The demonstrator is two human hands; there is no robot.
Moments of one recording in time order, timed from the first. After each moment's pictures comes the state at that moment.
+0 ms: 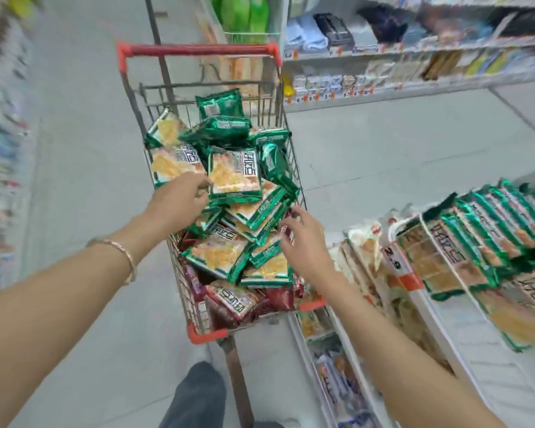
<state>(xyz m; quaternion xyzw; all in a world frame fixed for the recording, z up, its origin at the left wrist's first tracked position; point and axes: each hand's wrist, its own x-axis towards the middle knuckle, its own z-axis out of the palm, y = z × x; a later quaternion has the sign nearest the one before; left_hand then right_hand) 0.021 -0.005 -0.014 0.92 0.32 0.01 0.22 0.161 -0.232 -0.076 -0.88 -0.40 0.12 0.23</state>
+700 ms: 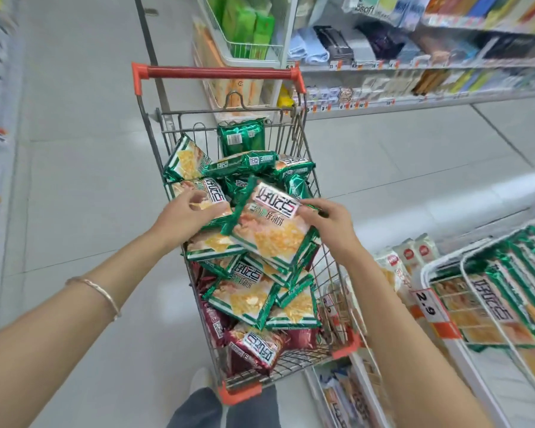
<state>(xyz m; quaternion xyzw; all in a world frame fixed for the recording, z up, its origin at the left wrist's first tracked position) 0.018 0.097 -0.026 0.76 0.38 0.05 0.52 0.210 -0.113 -0.021 -0.81 -0.22 0.24 0.50</state>
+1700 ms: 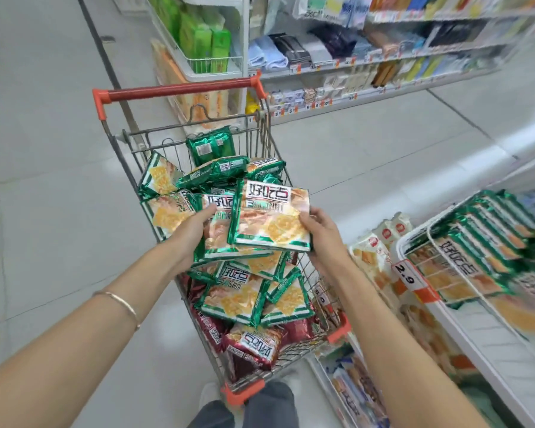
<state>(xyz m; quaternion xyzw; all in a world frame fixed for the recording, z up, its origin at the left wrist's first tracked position) 0.043 0.044 0.000 0.57 0.42 -0.01 0.70 0.169 -0.155 -0.005 -0.66 0.00 0.33 0.68</state>
